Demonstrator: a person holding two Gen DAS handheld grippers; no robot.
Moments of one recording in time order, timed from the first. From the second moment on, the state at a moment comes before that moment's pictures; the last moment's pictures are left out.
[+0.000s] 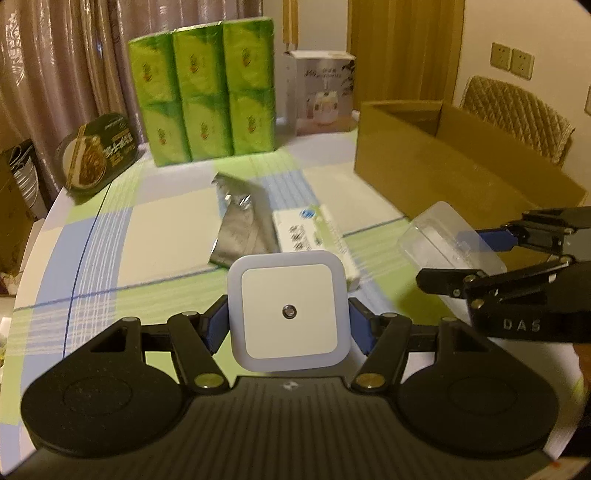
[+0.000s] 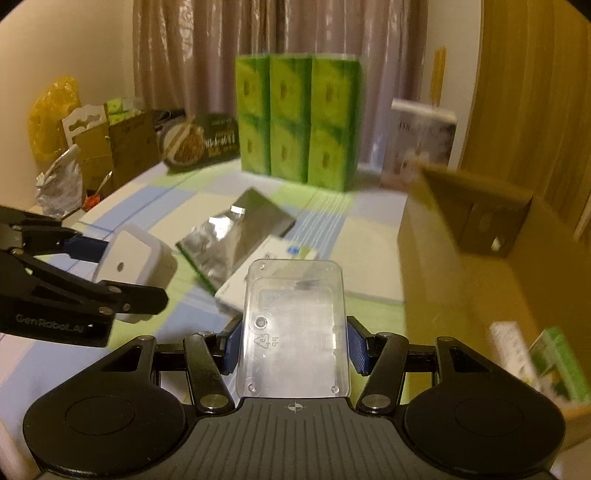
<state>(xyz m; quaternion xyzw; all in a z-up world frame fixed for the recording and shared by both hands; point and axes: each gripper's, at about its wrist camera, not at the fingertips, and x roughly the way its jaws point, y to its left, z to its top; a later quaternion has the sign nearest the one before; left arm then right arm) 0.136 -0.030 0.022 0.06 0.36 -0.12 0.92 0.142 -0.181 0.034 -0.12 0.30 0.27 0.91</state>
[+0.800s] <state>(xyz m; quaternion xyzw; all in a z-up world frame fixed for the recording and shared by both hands) 0.158 -0.133 0.088 0.02 0.29 -0.20 0.94 0.159 -0.296 0.116 -0.11 0.24 0.15 0.95</state>
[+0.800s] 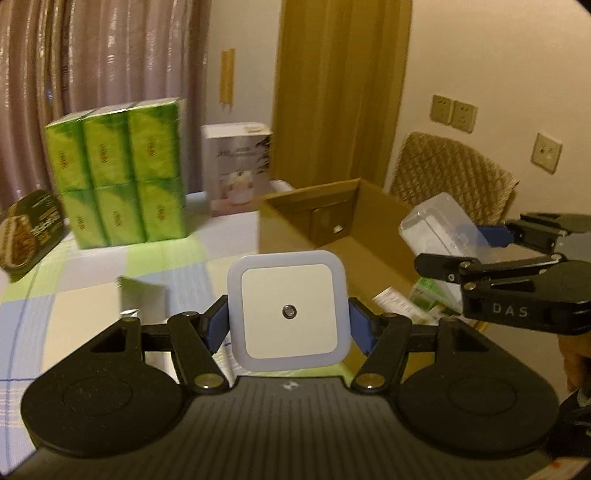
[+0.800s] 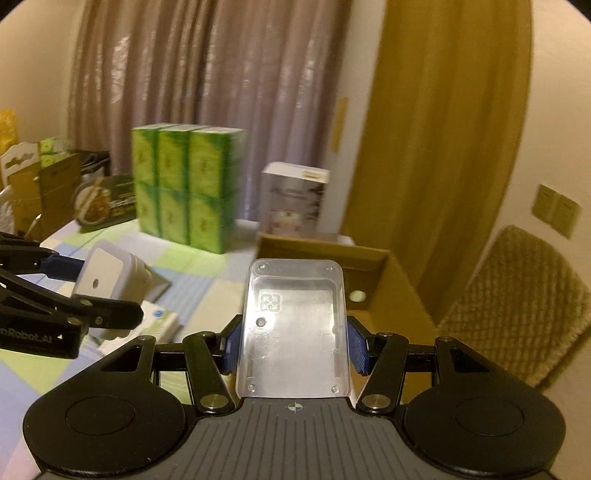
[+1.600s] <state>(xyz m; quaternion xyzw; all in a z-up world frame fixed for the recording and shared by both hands) 0.179 -0.243 0.084 0.01 0.28 -0.28 0.92 0.181 -0.376 0.107 -0.07 0.27 0.11 0.95</state>
